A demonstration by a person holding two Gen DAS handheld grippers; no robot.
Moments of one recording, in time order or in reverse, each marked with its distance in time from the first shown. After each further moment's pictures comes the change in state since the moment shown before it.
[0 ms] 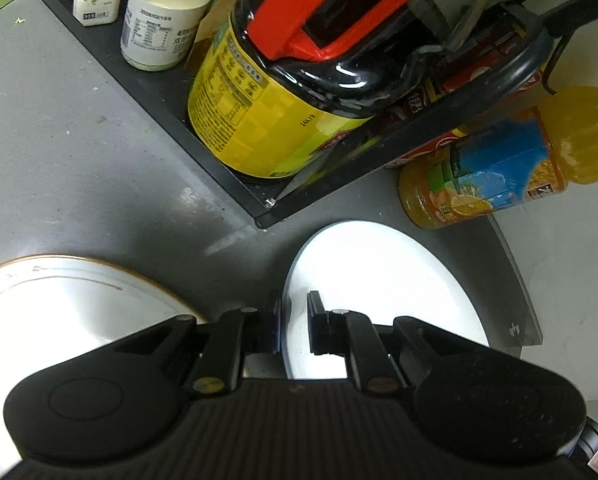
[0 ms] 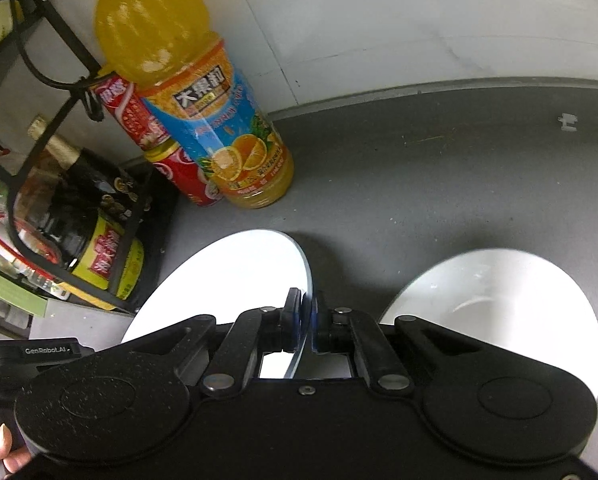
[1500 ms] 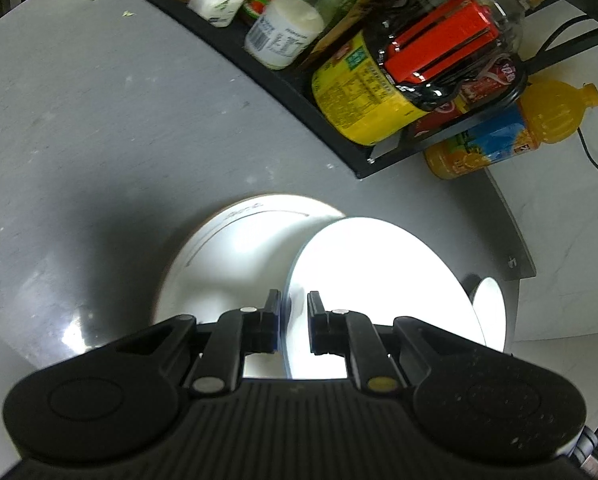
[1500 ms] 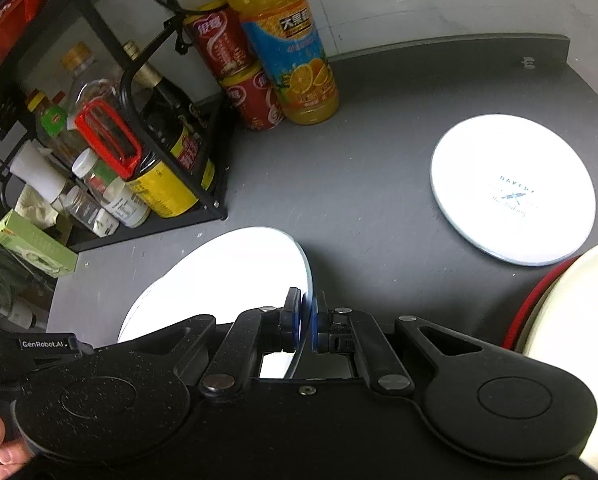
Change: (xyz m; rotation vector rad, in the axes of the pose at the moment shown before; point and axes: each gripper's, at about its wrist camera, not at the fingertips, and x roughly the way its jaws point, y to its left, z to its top) left arm -0.092 0.107 -0.023 0.080 0.072 -0.046; right arm -0.052 0.104 -0.130 0.043 -0.032 -0.060
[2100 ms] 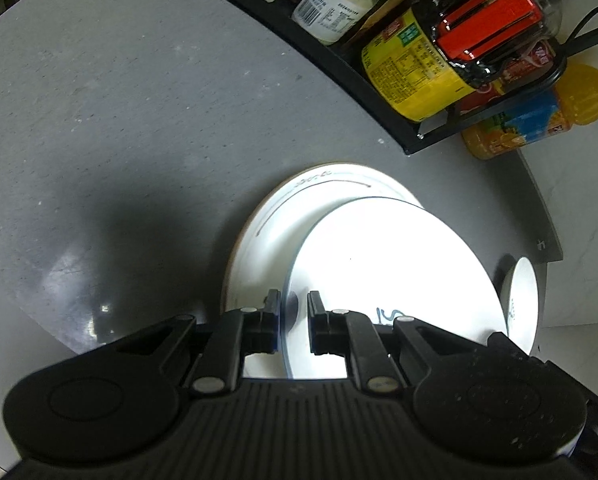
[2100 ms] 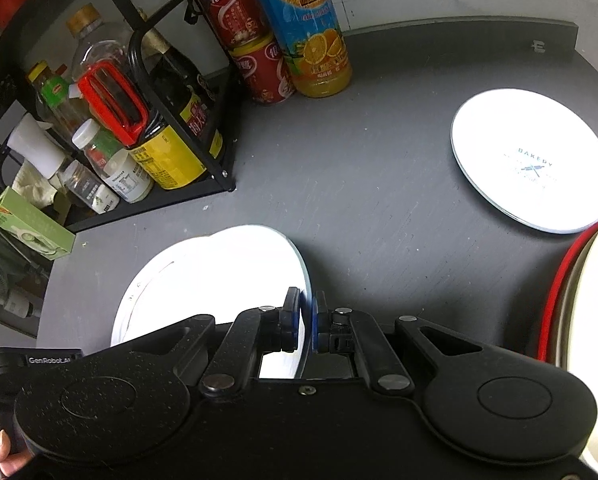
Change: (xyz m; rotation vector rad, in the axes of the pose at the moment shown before) left arm 0.005 0.031 -0.010 0.015 0.040 0.059; right arm 0.014 0.012 -0.015 -0.001 0.025 -0.008
